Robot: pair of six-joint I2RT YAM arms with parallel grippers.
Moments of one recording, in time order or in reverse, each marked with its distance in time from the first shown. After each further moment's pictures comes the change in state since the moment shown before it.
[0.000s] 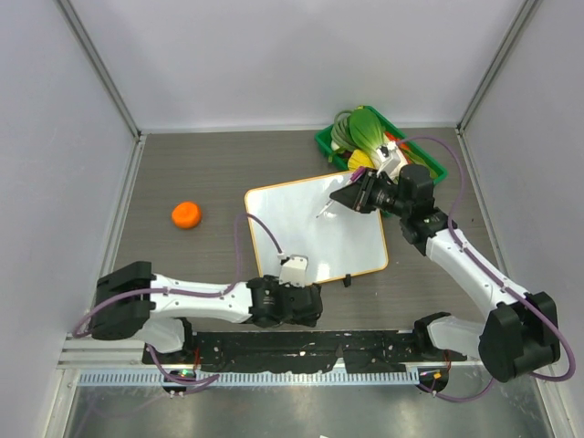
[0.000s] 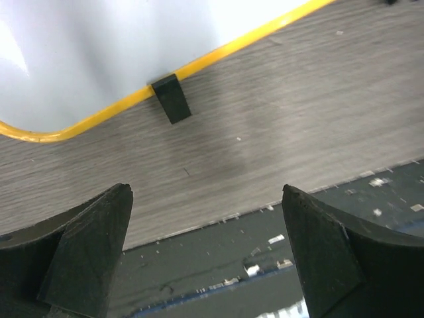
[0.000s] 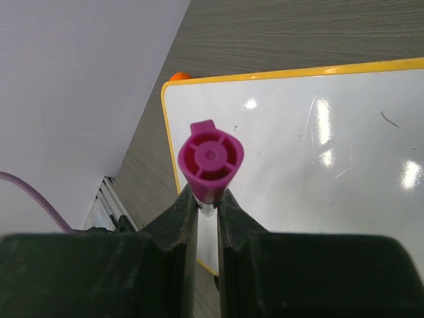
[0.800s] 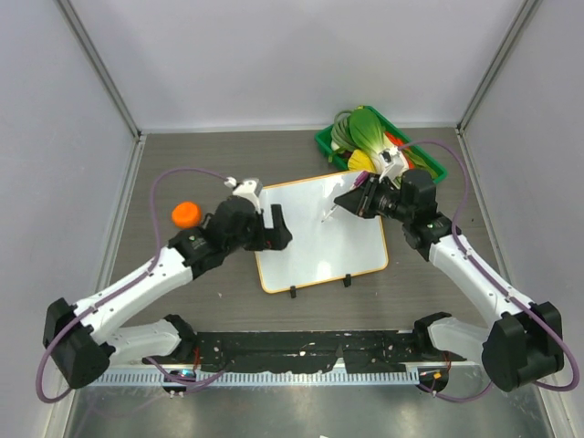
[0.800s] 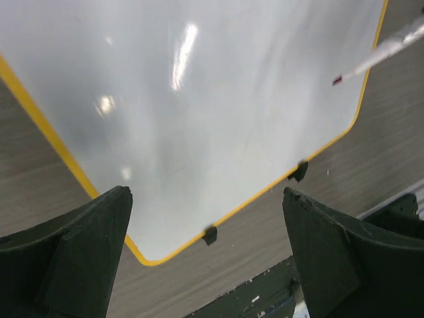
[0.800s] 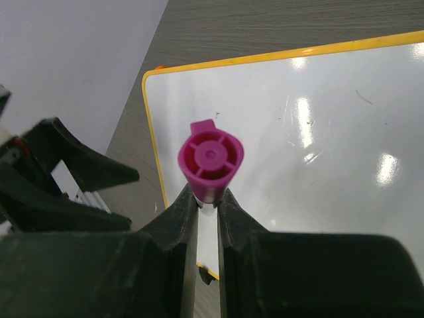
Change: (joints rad) left arm 0.570 -0.357 0.043 0.143 0.336 0.486; right arm 0.000 -0.059 -0.030 -0.060 0.048 -0.055
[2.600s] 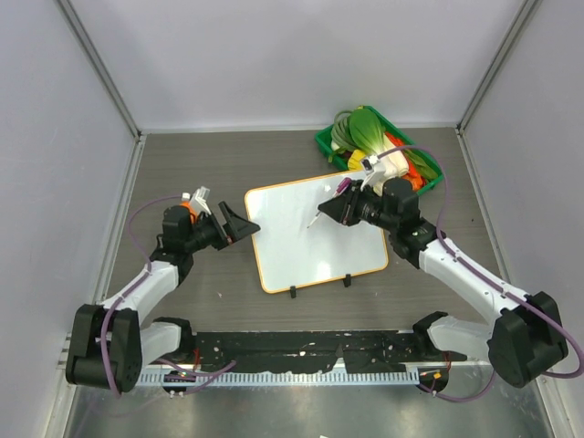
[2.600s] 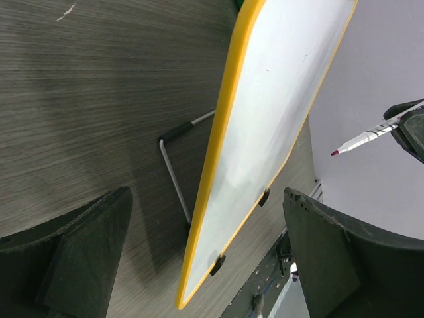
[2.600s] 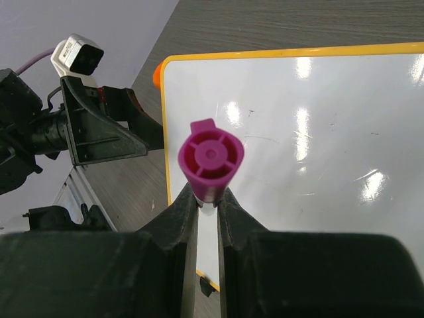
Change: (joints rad) left arm 0.712 -0.026 -0.468 0.689 0.784 -0.110; right arm 0.164 0.007 -0.043 0.105 0.108 -0.038
